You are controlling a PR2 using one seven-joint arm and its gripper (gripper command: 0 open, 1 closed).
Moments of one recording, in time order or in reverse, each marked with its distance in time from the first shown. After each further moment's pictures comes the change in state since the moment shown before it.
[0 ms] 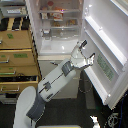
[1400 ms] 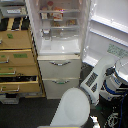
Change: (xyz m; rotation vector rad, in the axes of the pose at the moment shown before) arm 0.156 -0.269 -0.091 -0.230 0.165 -0.805
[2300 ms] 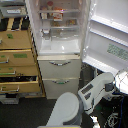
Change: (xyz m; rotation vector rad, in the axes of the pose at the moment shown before) arm -0.002 0.003 -0.091 0.166 -0.049 0.233
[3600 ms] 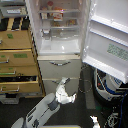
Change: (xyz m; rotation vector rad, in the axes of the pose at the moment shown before) arm -0.444 0.007 0.024 0.153 0.054 0.553
